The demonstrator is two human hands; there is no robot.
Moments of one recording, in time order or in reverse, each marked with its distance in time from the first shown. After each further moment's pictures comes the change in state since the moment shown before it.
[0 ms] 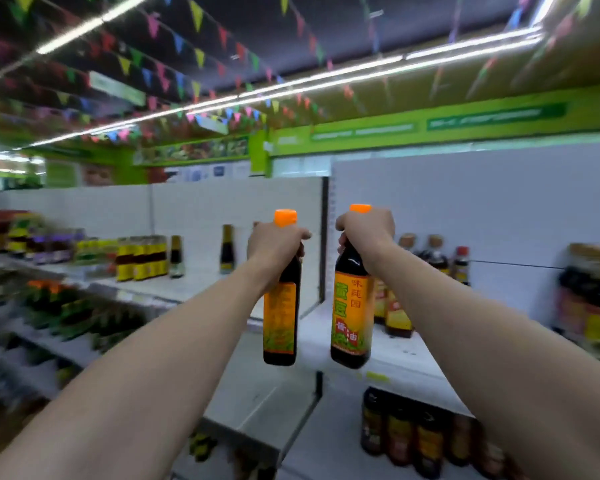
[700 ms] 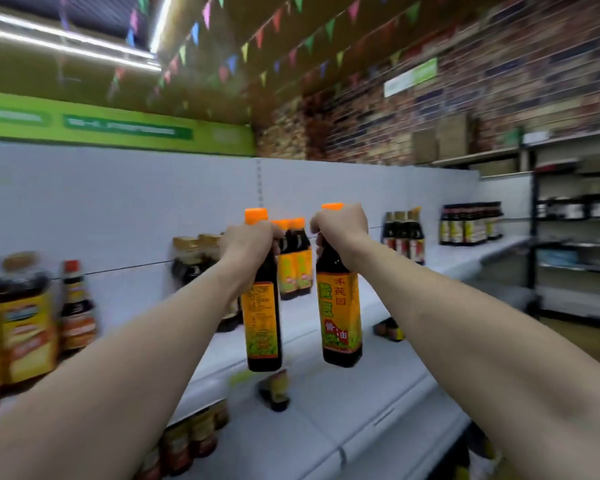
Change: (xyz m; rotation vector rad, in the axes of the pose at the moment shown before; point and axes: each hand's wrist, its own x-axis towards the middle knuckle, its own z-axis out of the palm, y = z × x) left_hand -0.241 0.137 0.405 -0.406 -0.961 0.058; right_hand -0.124 -0.015 -0.473 -0.428 0.925 0.056
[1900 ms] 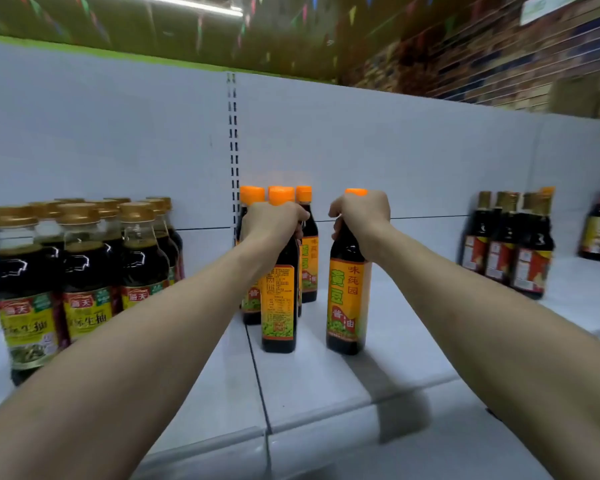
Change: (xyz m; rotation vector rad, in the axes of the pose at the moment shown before) left_hand 0.285 -0.123 0.233 0.155 0.287 -0.047; right_hand 0.378 0.203 0.036 0.090 -0.275 0.035
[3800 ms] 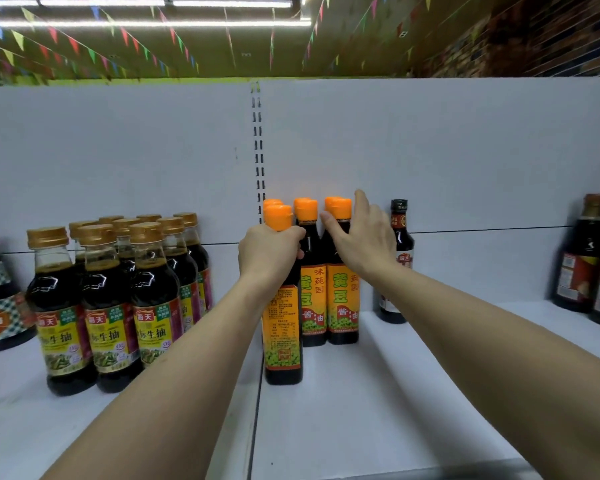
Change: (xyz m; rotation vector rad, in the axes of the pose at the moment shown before) left_hand 0.013 -0.019 0.005 0.154 0.234 0.078; right_hand 0.075 0.059 0.044 -0.599 -0.042 -0.560
